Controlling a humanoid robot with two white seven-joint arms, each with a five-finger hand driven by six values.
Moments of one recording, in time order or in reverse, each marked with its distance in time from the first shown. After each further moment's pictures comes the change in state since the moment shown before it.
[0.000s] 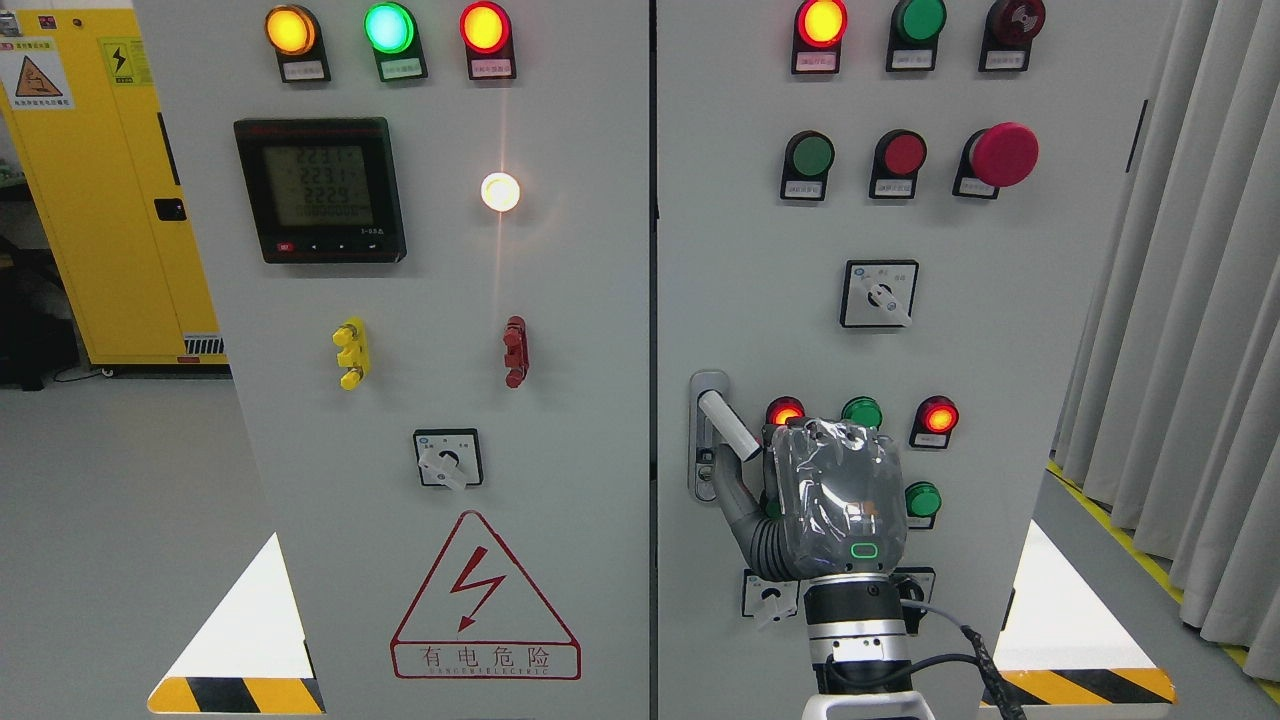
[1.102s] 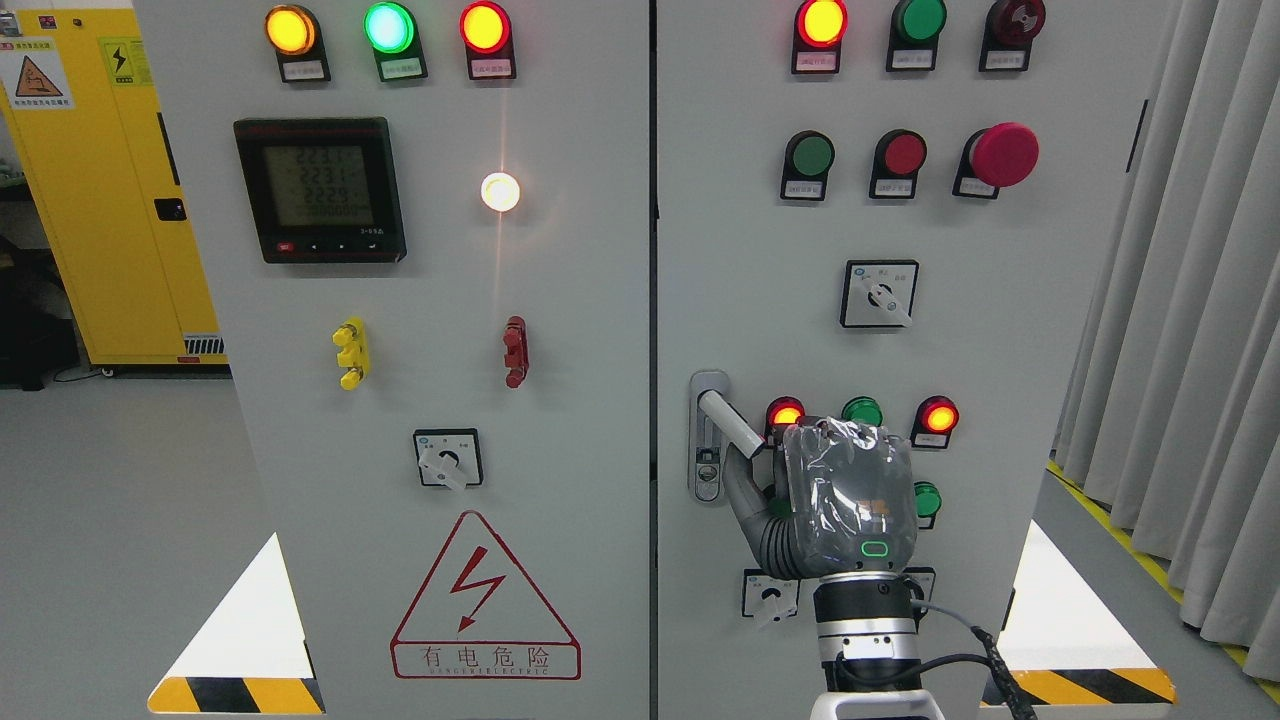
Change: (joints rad) left arm 0.000 0.000 0.000 0.000 0.000 0.000 0.000; right arm 0.000 -0.001 -0.016 -0.010 -0.010 -0.001 0.006
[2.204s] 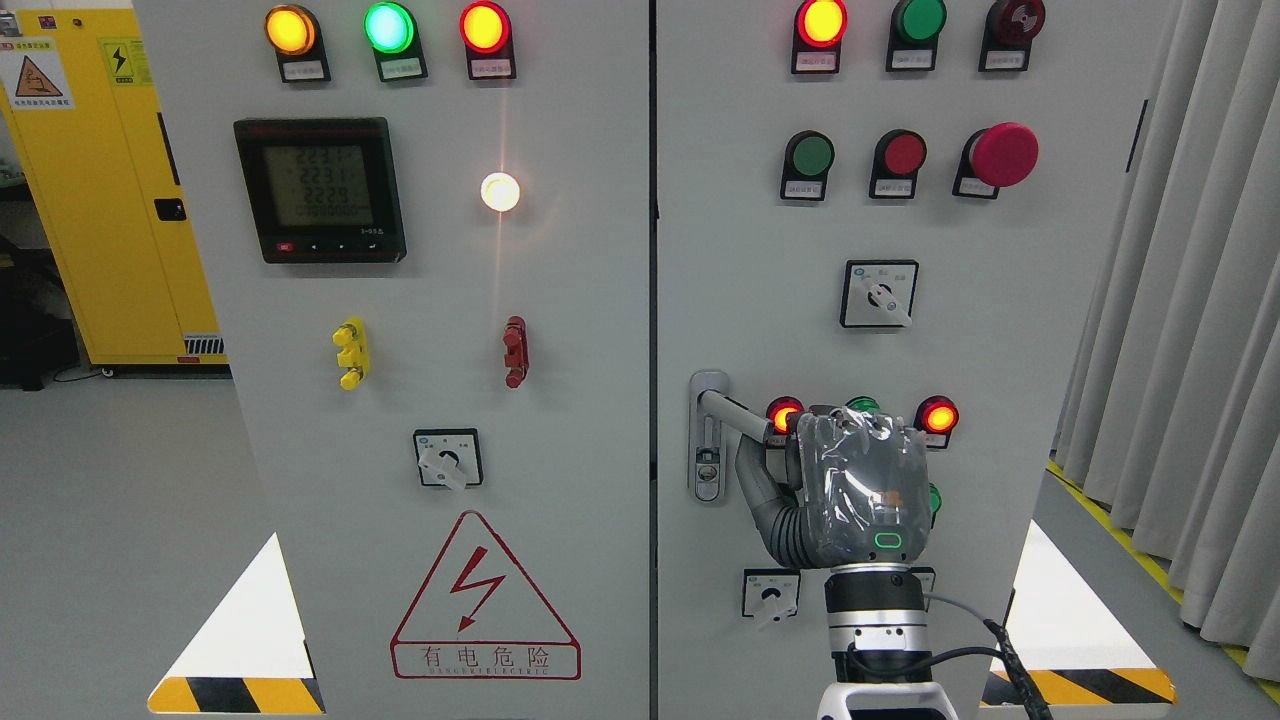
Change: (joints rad) left arm 0.000 0.000 0.000 0.000 0.000 -0.001 0.000; right arm -0.014 0.000 -0.018 -0.004 -0.004 -0.001 0.001
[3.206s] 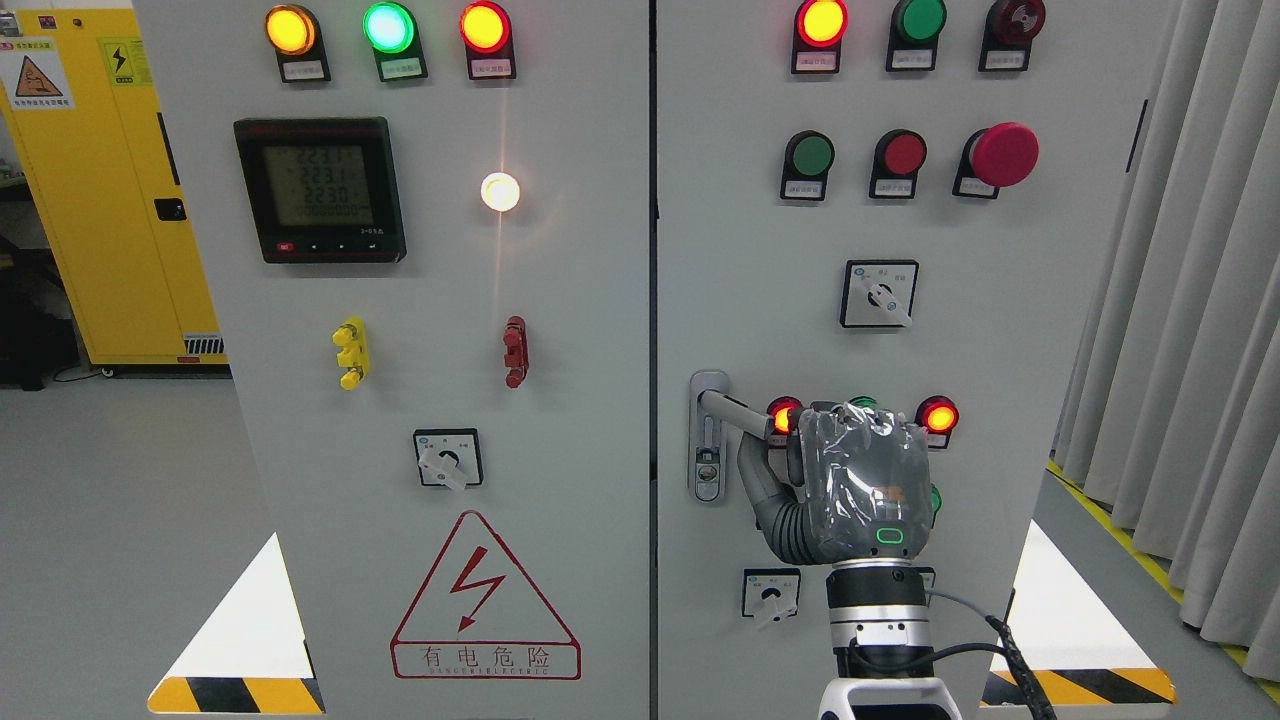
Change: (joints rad) left arm 0.000 0.000 0.000 0.000 0.000 0.002 0.000; right arm -0.005 0.000 -0.003 -0.002 -0.001 0.000 0.004
